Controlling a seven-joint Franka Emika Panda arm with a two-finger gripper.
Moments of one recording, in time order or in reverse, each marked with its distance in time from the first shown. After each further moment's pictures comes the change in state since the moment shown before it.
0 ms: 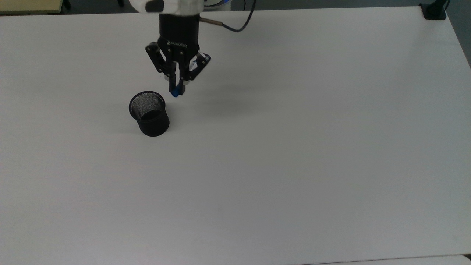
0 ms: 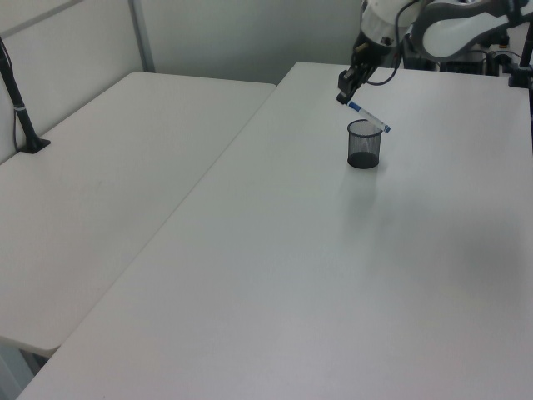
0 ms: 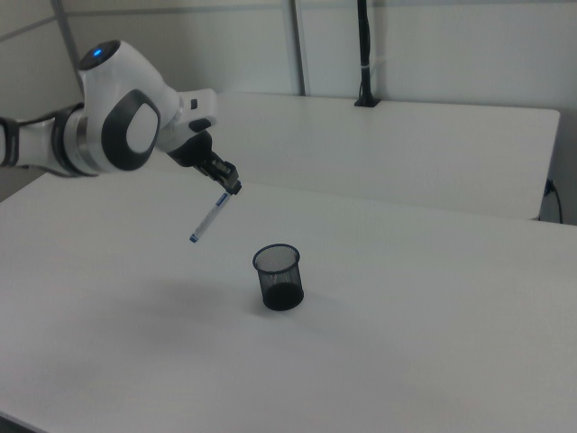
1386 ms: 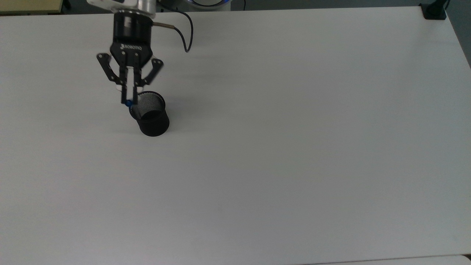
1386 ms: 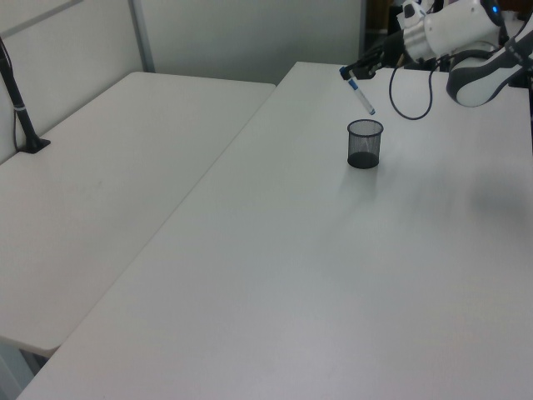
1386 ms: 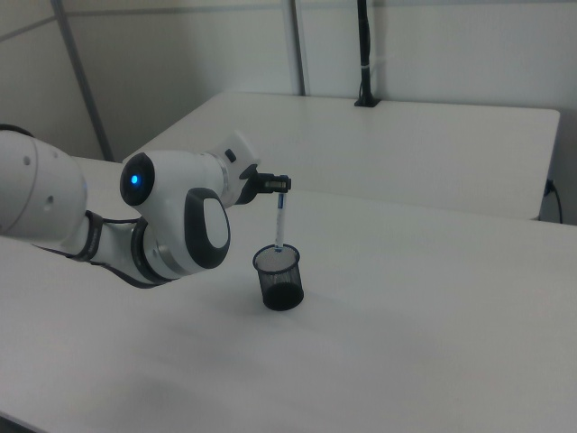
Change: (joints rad) arm -0.281 0.123 -0.004 -0.204 -0.426 0.934 -0.072
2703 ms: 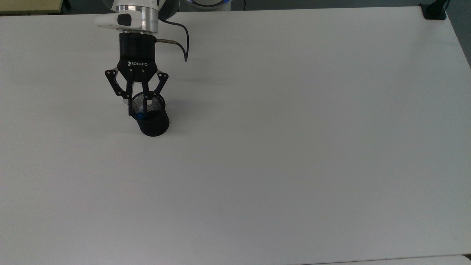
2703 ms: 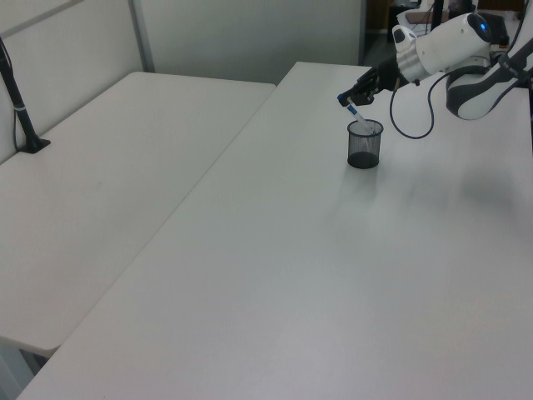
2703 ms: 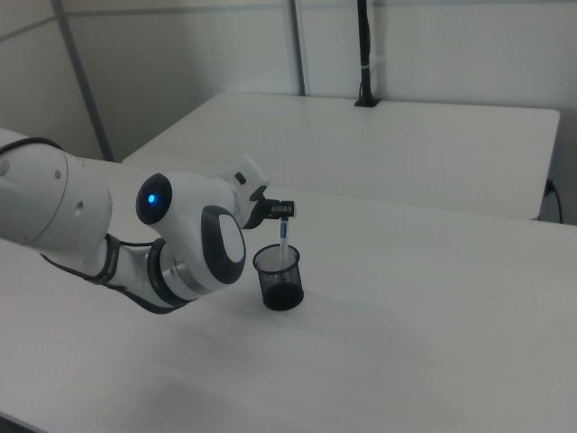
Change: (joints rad) arm -0.034 0.075 -0.003 0.012 -0.176 0.000 0.047
